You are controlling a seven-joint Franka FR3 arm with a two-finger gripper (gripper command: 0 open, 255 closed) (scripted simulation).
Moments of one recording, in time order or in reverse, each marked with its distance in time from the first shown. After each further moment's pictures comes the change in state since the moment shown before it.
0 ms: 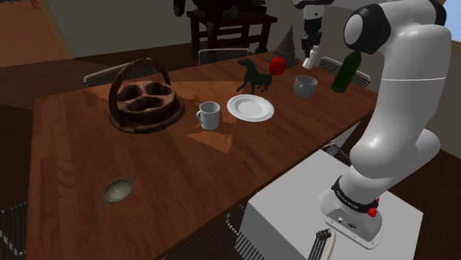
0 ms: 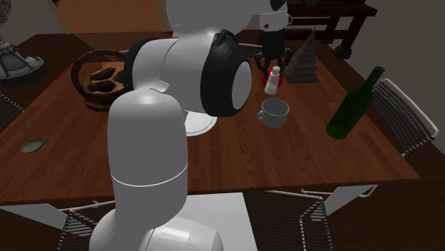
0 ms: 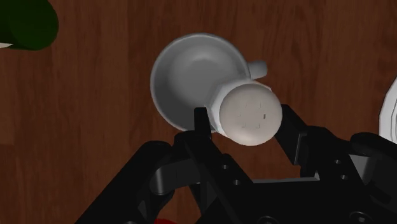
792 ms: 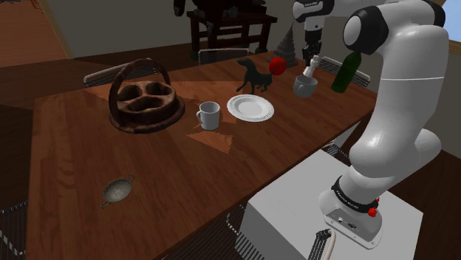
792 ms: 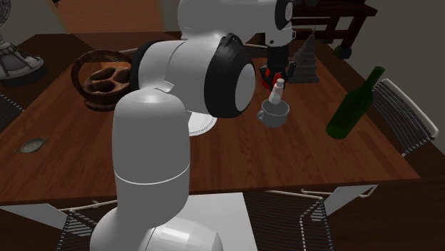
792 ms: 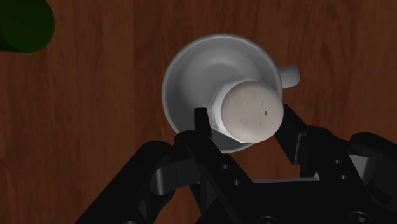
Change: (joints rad) arm -0.027 0.019 -0.007 -0.099 0.003 0.123 -0.020
